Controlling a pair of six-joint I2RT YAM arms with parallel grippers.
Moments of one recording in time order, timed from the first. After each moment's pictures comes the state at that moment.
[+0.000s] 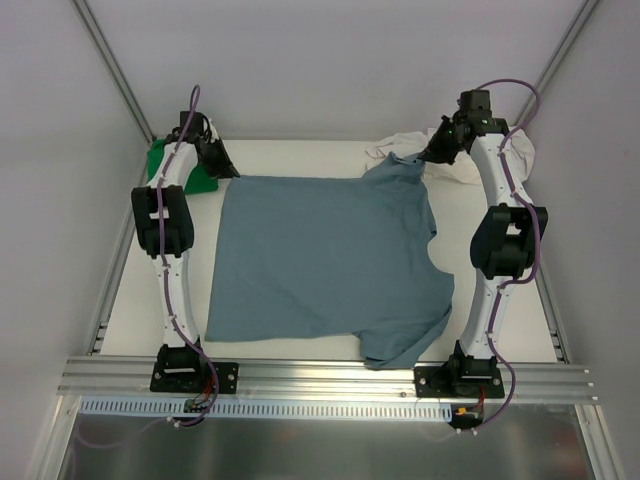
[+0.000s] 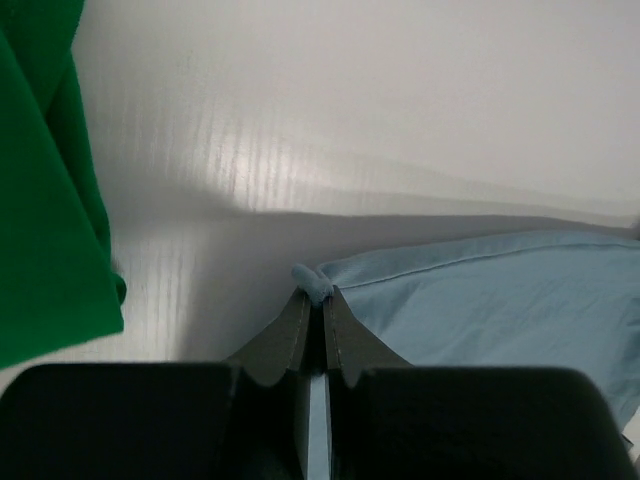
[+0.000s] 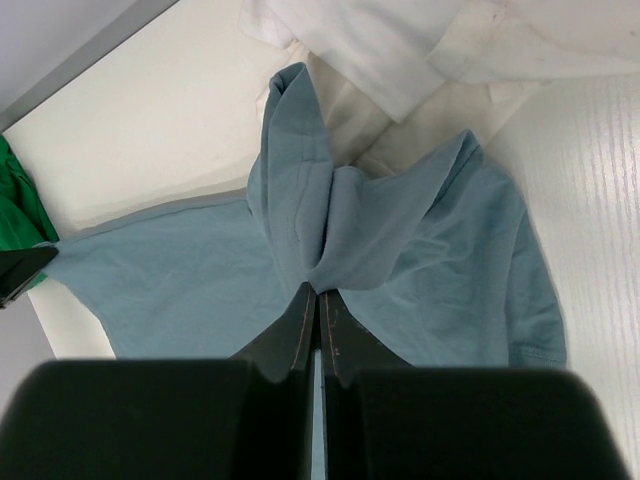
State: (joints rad) left arm 0.07 2.42 2.12 -0.69 0.38 -0.38; right arm 0.02 2.14 2.10 -0.84 -0.26 0.53
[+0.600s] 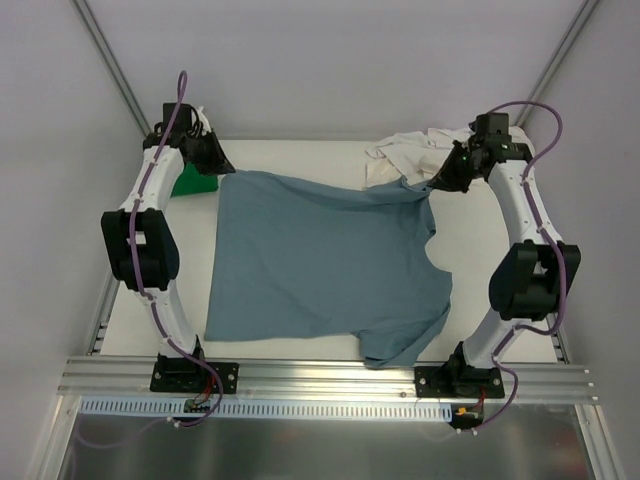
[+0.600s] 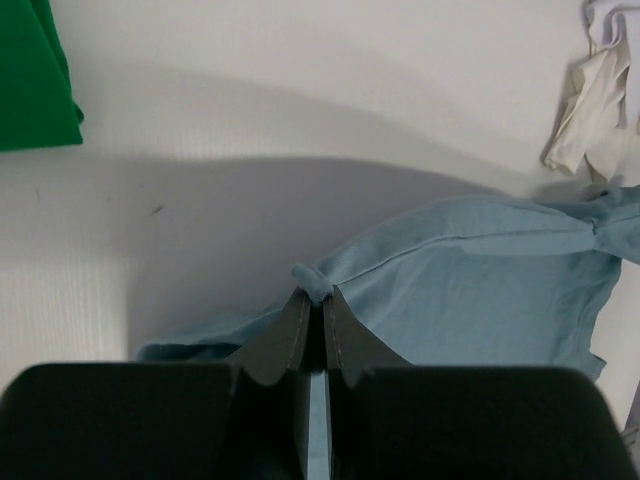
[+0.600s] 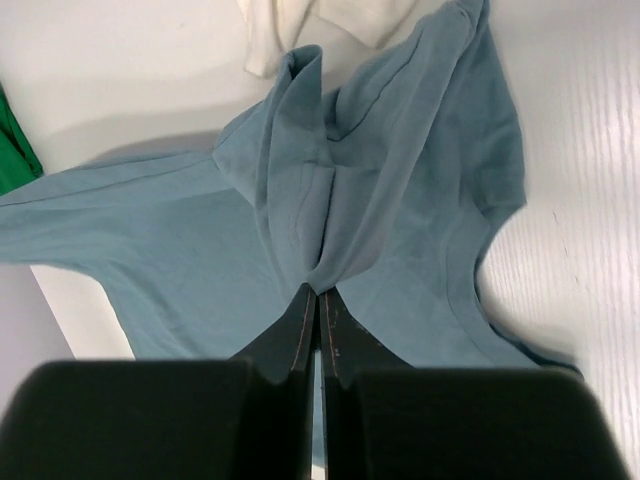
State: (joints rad) left arm 0.04 1.95 1.78 -0.69 0.38 -0.35; right arm 0.00 1.77 1.69 -0.87 -0.29 0.48
